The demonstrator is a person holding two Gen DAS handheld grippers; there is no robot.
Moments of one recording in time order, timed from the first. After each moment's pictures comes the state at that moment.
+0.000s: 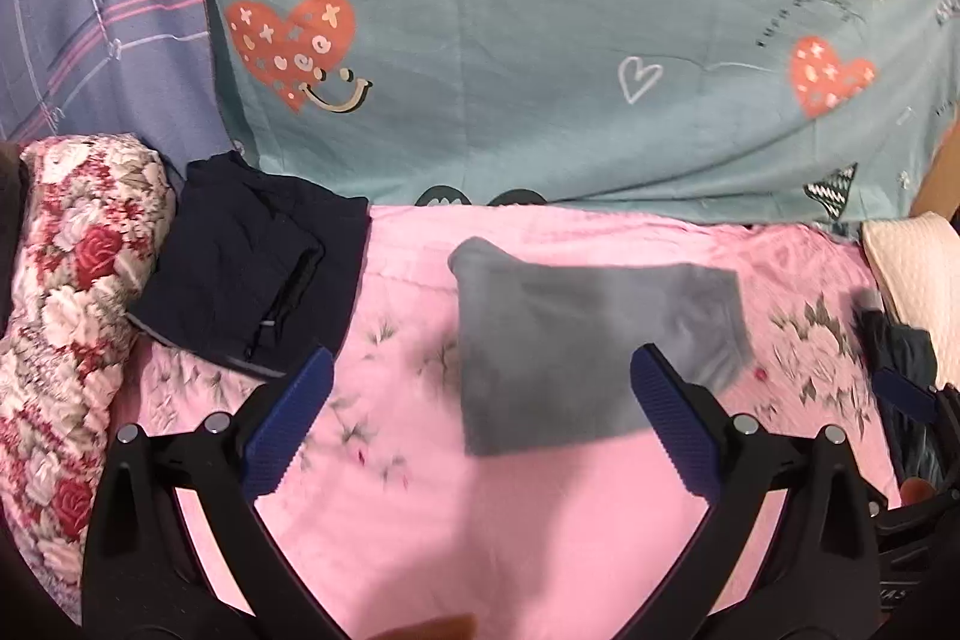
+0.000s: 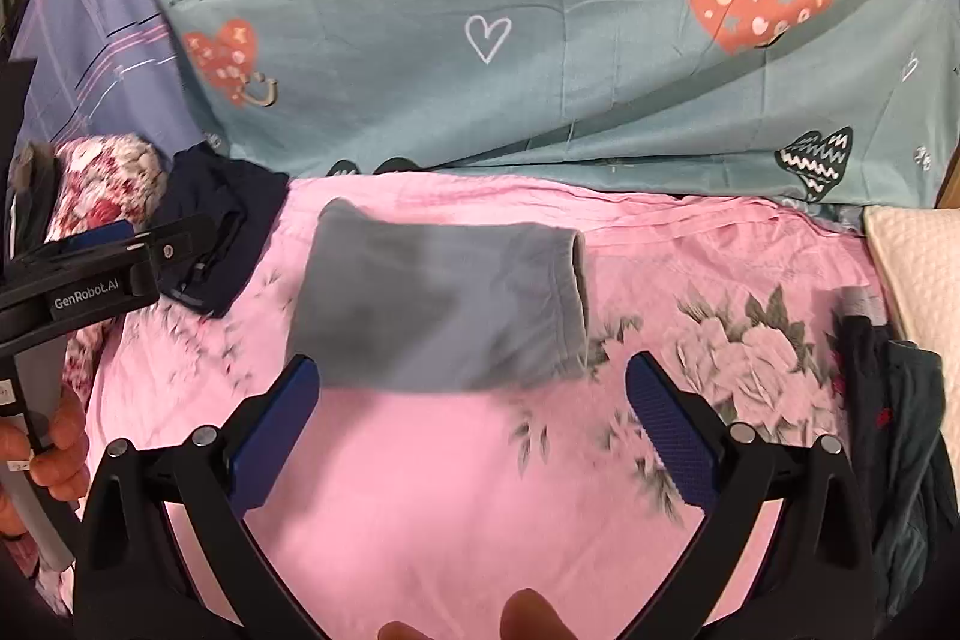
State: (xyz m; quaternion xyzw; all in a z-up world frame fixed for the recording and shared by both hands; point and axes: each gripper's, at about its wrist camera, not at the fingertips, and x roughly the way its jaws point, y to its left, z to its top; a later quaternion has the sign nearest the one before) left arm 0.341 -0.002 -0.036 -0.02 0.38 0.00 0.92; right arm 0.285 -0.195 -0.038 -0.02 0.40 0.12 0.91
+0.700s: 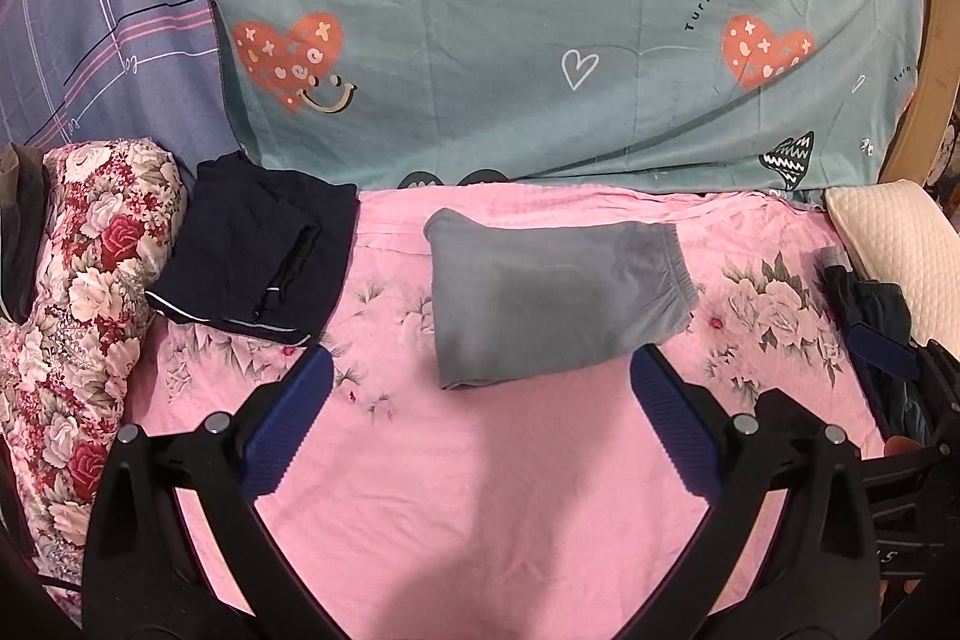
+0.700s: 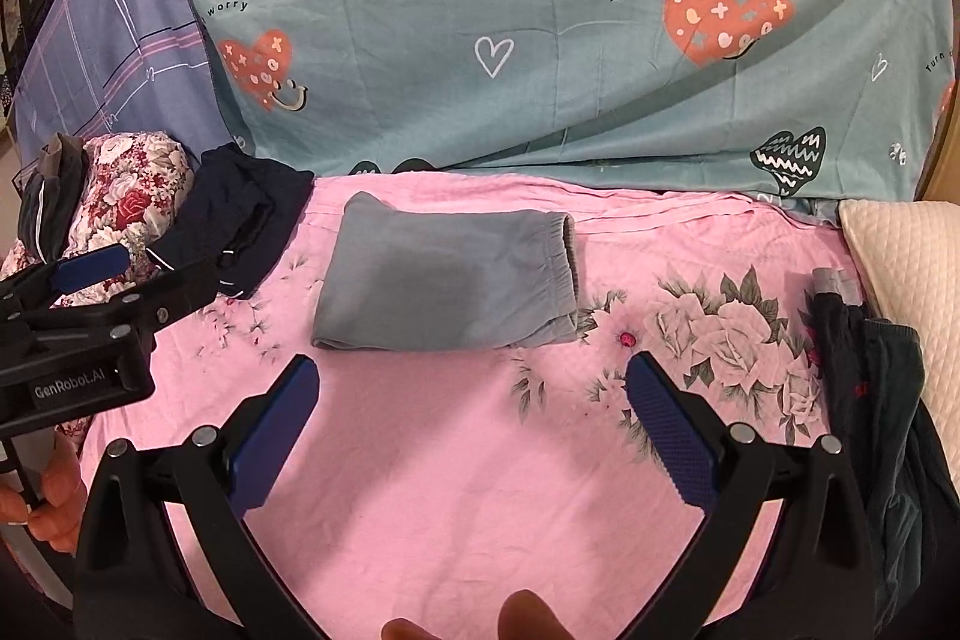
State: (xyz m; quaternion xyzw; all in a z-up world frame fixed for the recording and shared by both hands) left arm 0.270 -0.027 -0.019 0.00 0.38 -0.02 0.93; right arm 0.227 -0.202 -0.025 -0.01 0.38 0.12 0.92
